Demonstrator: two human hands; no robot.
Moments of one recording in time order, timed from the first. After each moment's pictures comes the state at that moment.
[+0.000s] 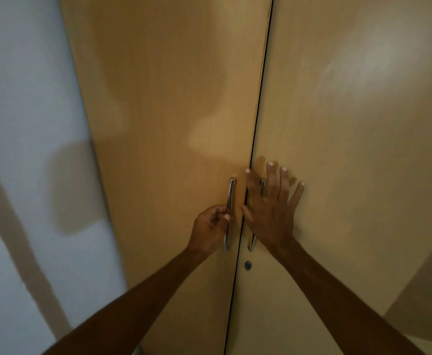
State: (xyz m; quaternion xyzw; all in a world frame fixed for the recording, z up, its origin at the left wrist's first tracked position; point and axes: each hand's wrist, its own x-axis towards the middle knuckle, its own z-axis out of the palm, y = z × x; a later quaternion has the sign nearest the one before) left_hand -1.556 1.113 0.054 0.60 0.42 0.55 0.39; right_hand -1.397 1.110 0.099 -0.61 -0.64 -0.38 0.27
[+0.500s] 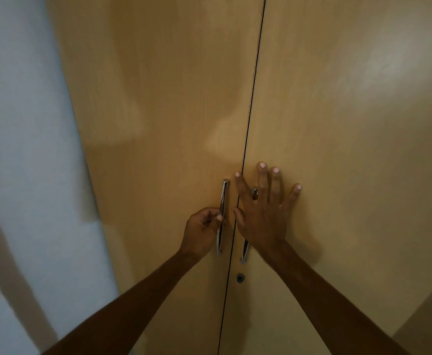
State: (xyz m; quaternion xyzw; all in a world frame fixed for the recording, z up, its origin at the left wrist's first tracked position) left_hand -1.539 1.147 0.048 0.59 0.43 0.59 0.34; right_hand -1.385 1.140 0.106 -0.60 -0.67 -0.35 0.26
